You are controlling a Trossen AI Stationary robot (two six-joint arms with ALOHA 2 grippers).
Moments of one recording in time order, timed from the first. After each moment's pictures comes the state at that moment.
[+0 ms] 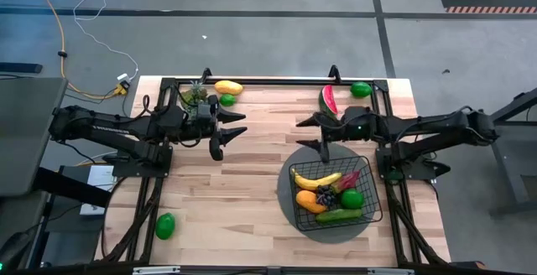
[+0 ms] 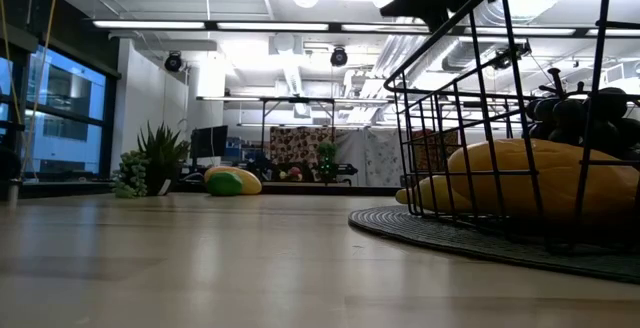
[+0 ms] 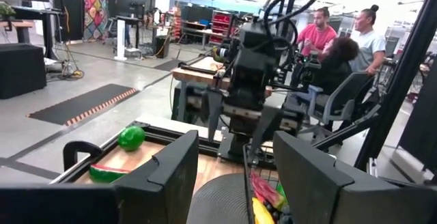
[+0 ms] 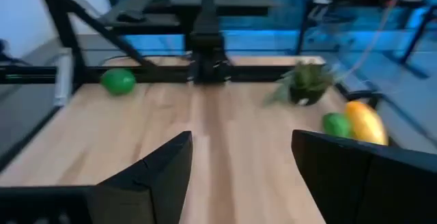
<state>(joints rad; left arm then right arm) 0.07 0.98 0.73 0.28 -0.22 -0.14 -0.06 1.08 0.70 0.17 -0.03 -0.04</state>
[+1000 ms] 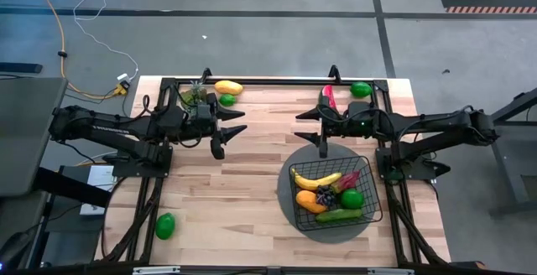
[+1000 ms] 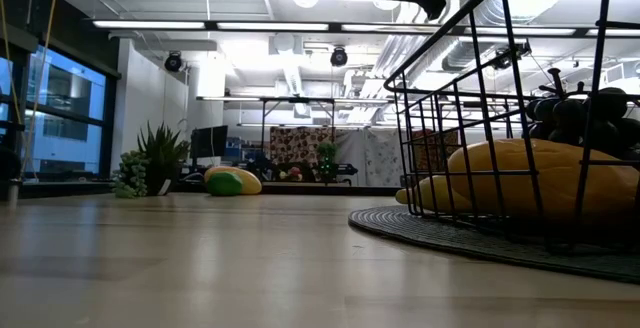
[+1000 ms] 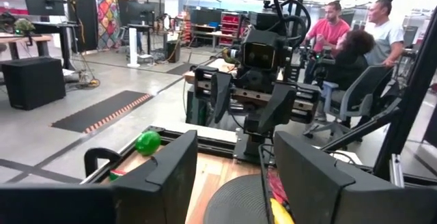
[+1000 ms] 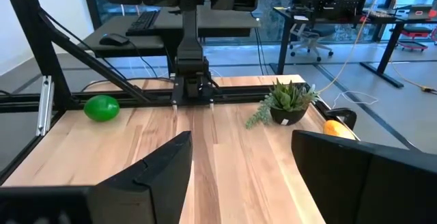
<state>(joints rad) 0.07 0.98 0.73 0.29 -0.26 -0.07 -0.06 1.08 0.77 0.16 0.03 -0.02</state>
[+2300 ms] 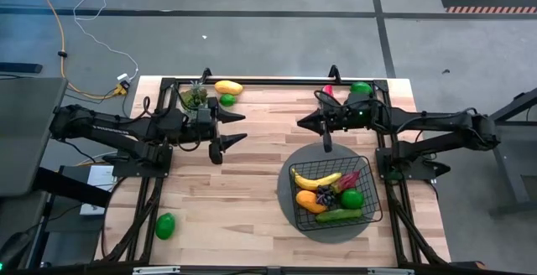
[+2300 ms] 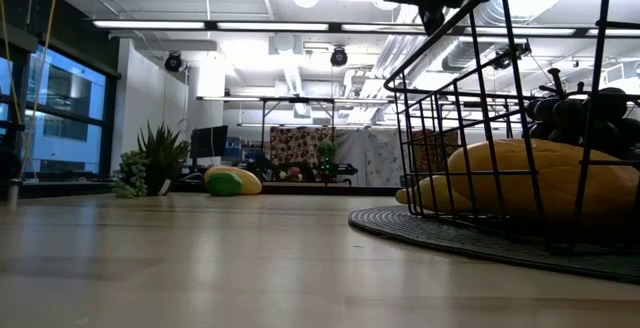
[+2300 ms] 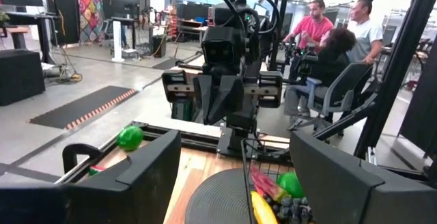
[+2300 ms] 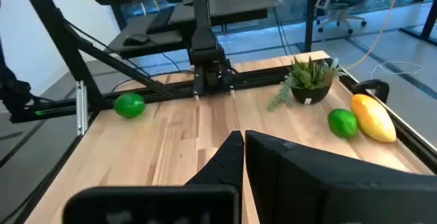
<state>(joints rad) 0.03 0.98 0.73 0.27 -0.24 -0.10 -0.19 1.07 0.77 0.10 -0.20 0.09</state>
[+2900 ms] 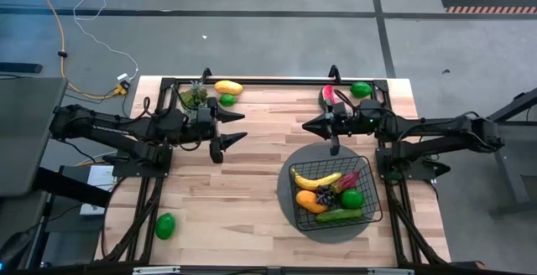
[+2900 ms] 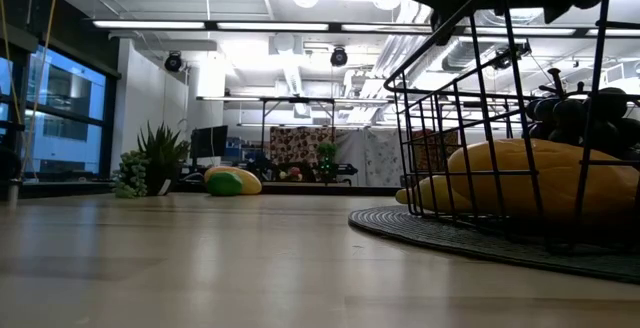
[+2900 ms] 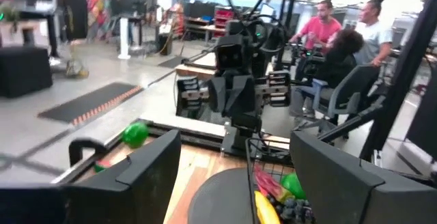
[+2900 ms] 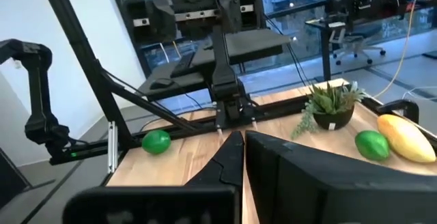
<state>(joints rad) 0.03 0.98 0.73 0.26 -0.27 -0.13 -0.19 1.00 0.56 0.43 -0.24 0.22</state>
